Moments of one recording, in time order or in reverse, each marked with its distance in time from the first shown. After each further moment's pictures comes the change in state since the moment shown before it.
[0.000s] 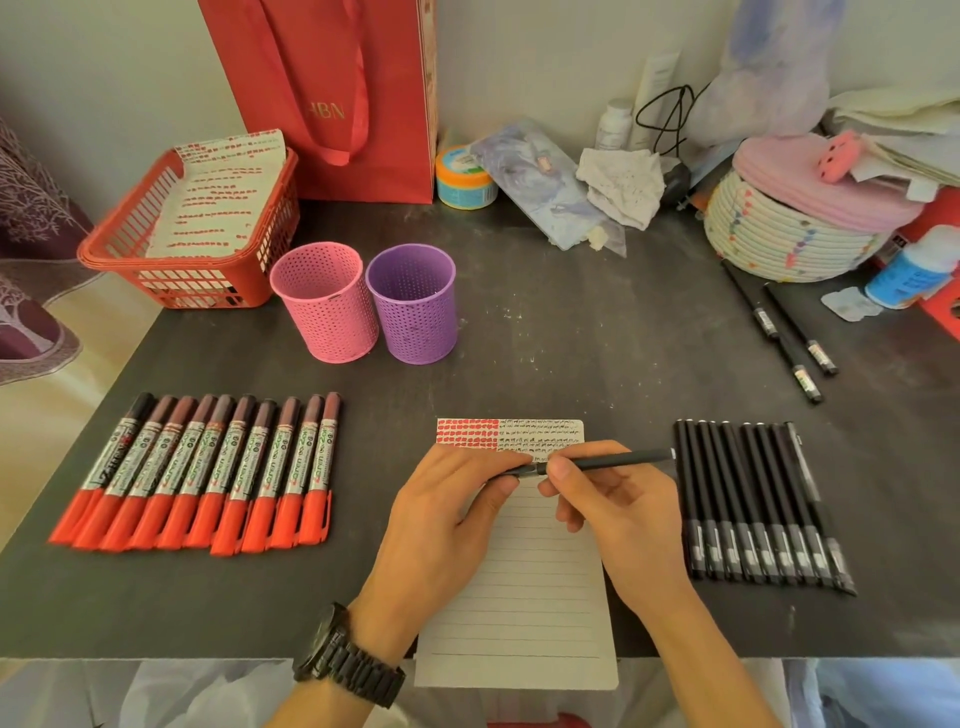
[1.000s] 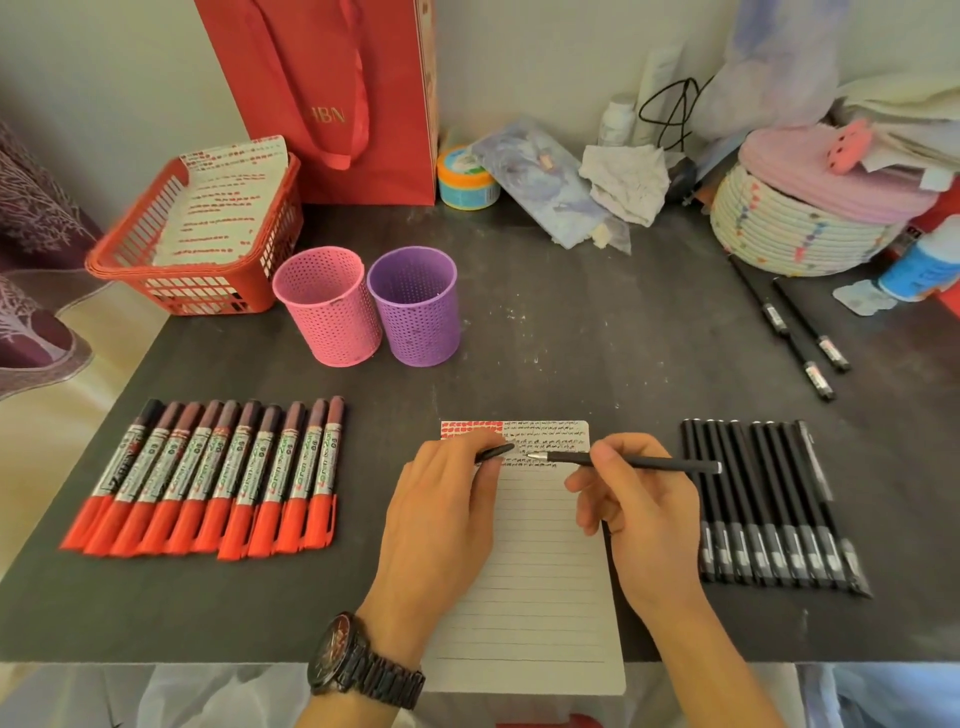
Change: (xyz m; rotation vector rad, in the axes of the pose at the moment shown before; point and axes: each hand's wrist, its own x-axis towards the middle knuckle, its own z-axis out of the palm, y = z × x) left_hand 0.002 0.007 0.003 0.205 -0.036 -0.248; right_hand 0.001 -0.005 0.001 0.208 0.161 0.067
